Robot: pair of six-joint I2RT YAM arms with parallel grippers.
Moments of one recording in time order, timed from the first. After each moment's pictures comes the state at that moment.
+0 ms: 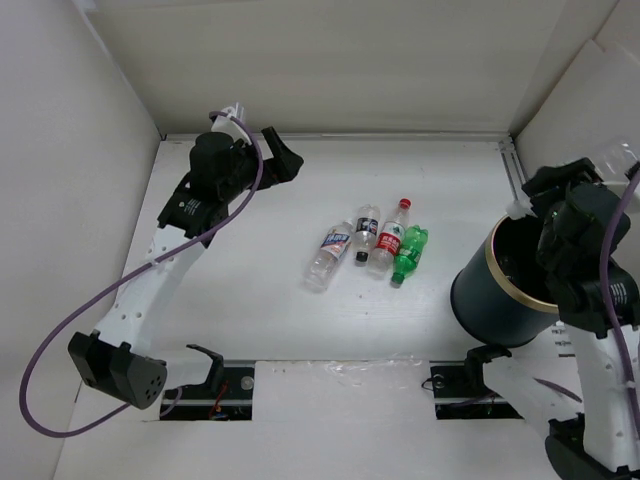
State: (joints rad) left arm -0.38 1.24 1.35 -0.39 0.09 -0.57; right arm 0.23 0.84 1.42 -0.68 0.72 0.62
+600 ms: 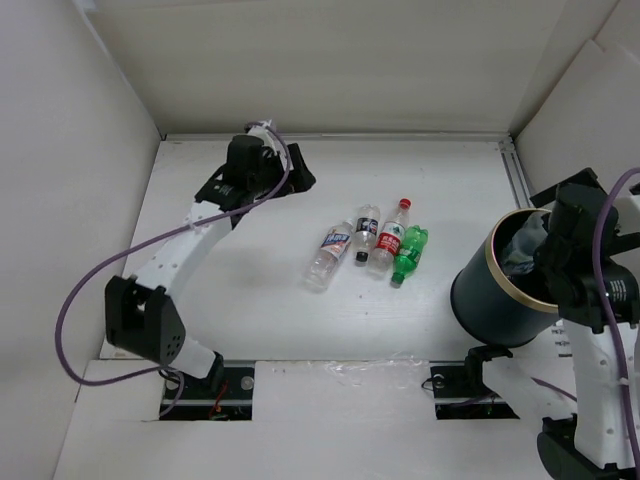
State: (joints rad) left arm -0.38 1.42 1.31 -0.34 0.14 -0.51; right arm 0.12 0.81 1.38 -0.94 0.90 0.70
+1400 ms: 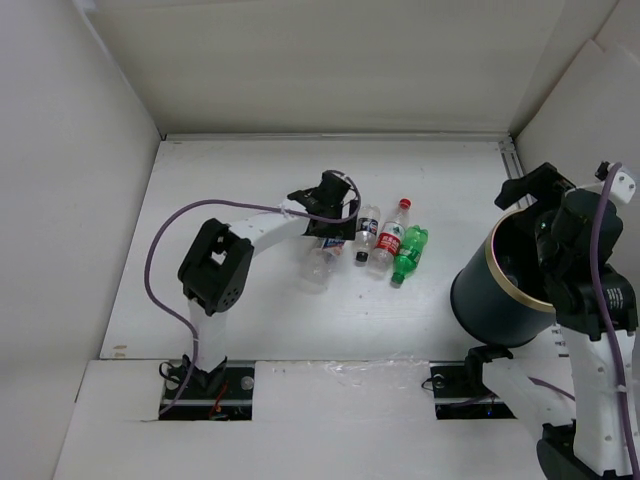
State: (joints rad) left arm -0.68 1.92 1.43 -0.48 -0.12 -0.47; right arm 0.12 0.78 1.36 -0.81 0.45 0.56
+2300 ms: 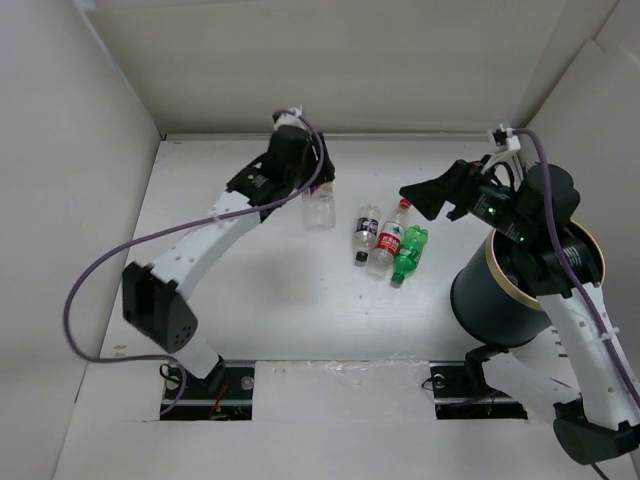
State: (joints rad) left arm -0.61 1.66 1.50 -0.49 -0.24 -0.60; right arm 0.28 0.90 1.29 -0.47 -0.39 0.51
